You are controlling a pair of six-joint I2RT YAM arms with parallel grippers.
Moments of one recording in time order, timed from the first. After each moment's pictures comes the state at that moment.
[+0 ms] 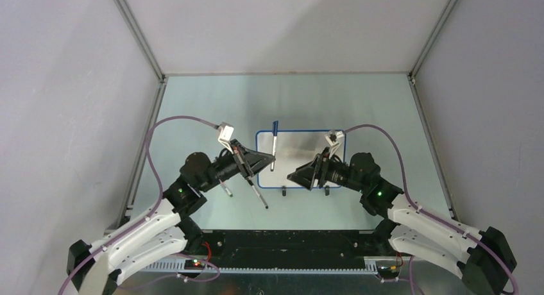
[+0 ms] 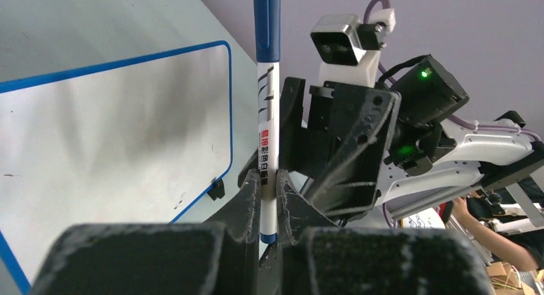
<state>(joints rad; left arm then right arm) -0.76 0.72 0.52 0.23 0.24 -0.71 0.75 0.84 0.46 0.29 -0.37 0.72</state>
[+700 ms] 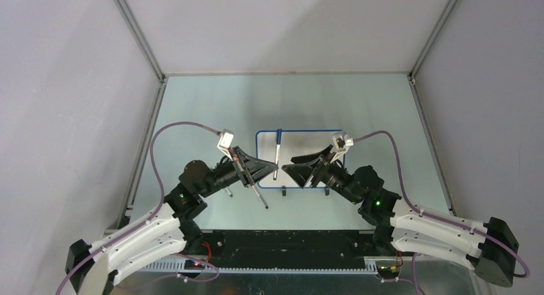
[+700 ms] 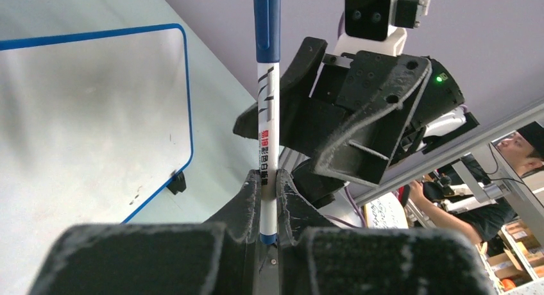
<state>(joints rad) -0.81 0.69 0.44 0.35 0.28 -0.80 1.03 0.81 0.46 0.50 0.08 0.64</state>
